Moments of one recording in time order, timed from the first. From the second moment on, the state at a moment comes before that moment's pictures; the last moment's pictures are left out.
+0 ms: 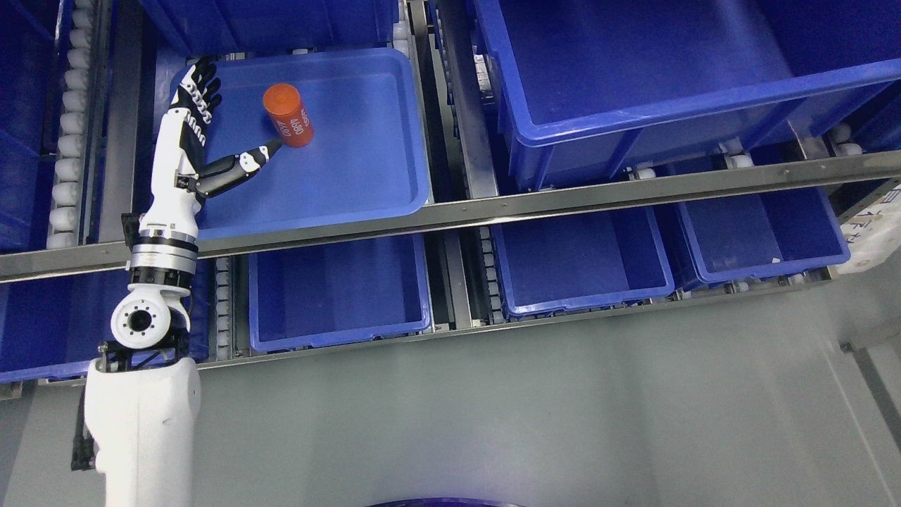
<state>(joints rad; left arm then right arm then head) -0.21 0.04 0.20 -1.61 -0.05 -0.14 -0.16 0.00 0.00 0.00 0.00 0.00 0.04 0.03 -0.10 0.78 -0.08</state>
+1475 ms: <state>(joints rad) -0.46 0.02 0.02 -1.27 -0.11 -0.10 -0.07 0.00 0.00 0.00 0.00 0.00 0.03 0.03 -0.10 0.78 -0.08</state>
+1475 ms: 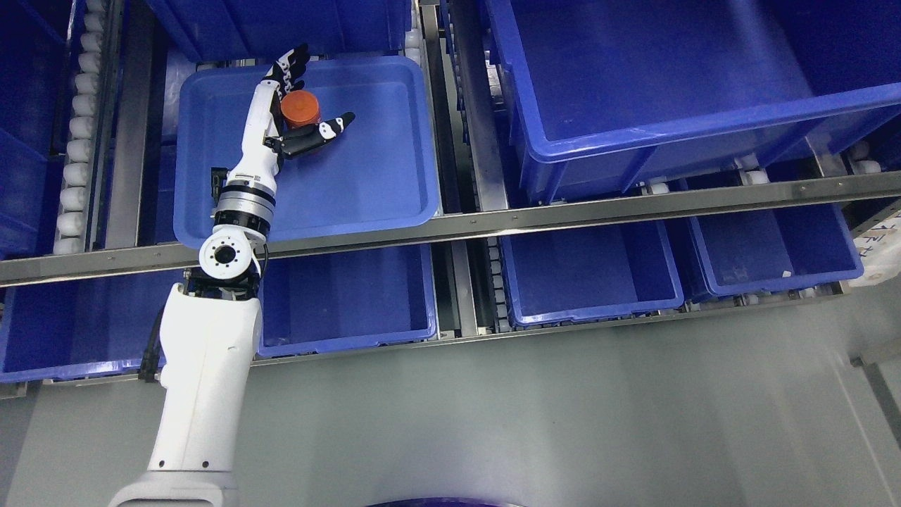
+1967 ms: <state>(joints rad) -0.47 0.04 0.02 -1.21 -0.11 -0.10 -0.12 0.00 0.00 0.00 0.00 0.00 0.04 0.03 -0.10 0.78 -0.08</state>
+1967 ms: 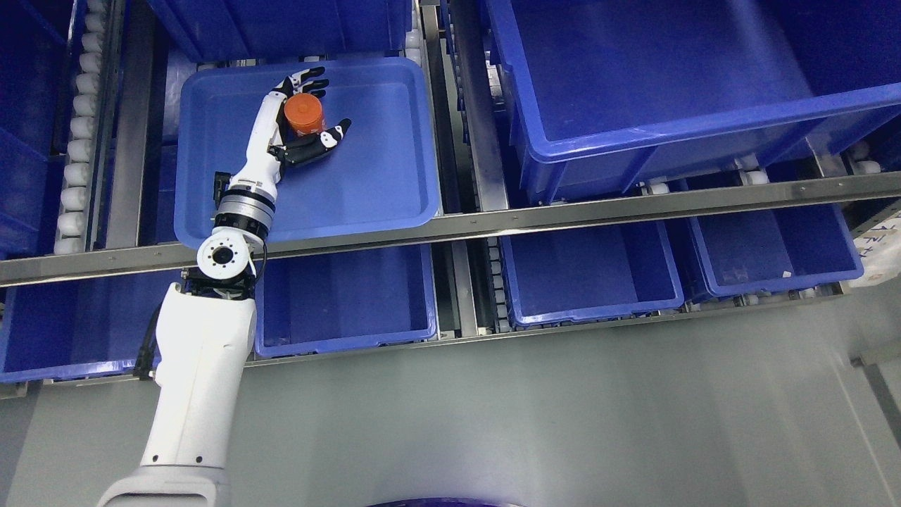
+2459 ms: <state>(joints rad) -0.47 0.04 0.08 -1.19 -0.11 -0.17 -0.12 0.00 0.00 0.00 0.00 0.00 0.04 0.03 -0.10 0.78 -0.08</state>
